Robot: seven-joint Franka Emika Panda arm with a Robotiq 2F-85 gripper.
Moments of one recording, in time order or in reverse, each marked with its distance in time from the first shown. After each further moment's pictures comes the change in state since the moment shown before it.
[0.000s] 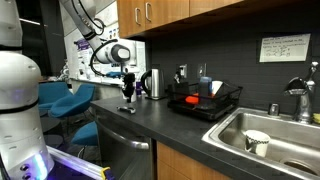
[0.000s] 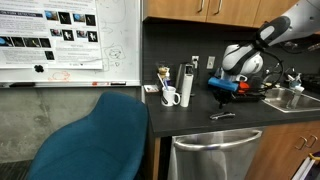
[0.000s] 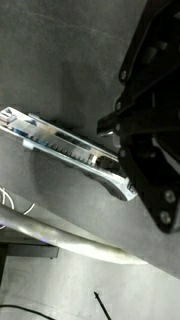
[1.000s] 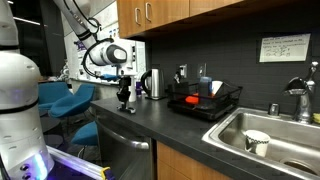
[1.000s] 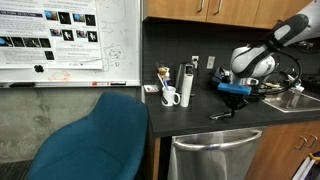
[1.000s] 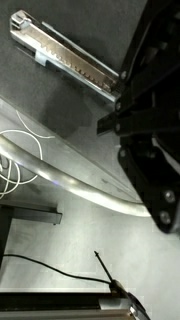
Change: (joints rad) arm -0.018 -0.100 -0.021 -0.125 -0.052 -0.087 -0.016
